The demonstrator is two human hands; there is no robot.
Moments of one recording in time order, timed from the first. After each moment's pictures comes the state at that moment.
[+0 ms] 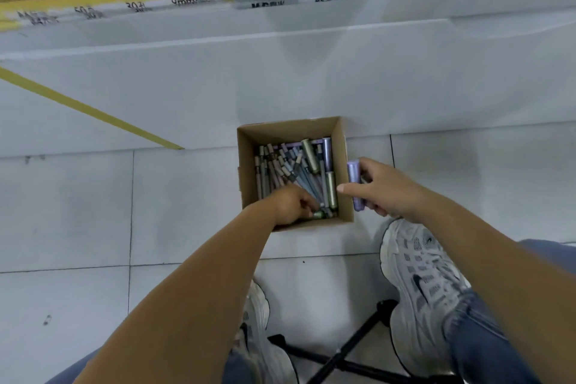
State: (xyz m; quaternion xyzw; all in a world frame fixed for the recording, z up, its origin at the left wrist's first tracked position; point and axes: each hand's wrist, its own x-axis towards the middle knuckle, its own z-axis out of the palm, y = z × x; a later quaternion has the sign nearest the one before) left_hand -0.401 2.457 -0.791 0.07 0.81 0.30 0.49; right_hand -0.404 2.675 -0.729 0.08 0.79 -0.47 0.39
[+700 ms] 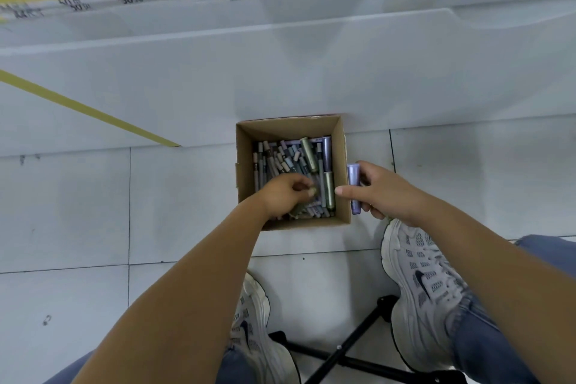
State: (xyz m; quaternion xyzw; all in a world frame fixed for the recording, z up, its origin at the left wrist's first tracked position) left_hand -0.401 2.451 -0.788 -0.04 0.78 0.43 0.45; right_hand -0.392 2.675 -0.738 0.10 0.76 -0.50 0.40
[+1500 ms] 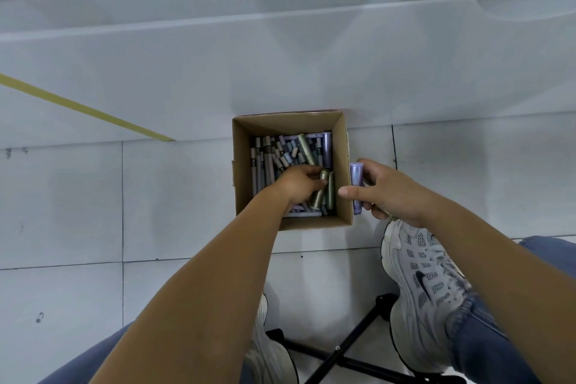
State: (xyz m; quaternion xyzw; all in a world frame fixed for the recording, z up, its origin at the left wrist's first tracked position) left_hand -0.413 2.487 -0.804 -0.17 0.72 0.49 0.47; right_hand -0.395 2.677 -0.737 0.10 0.72 -0.54 0.41
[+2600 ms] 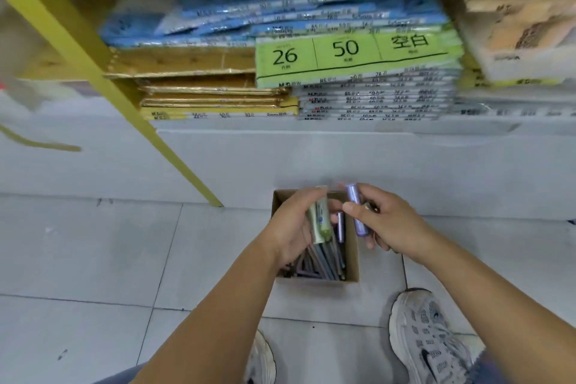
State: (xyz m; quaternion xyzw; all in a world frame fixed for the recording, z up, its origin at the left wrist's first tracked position) left_hand -0.398 2.457 -0.635 -0.14 0.48 0.81 0.30; right_hand -0.409 2.644 -0.614 -0.05 0.80 -0.55 0.24
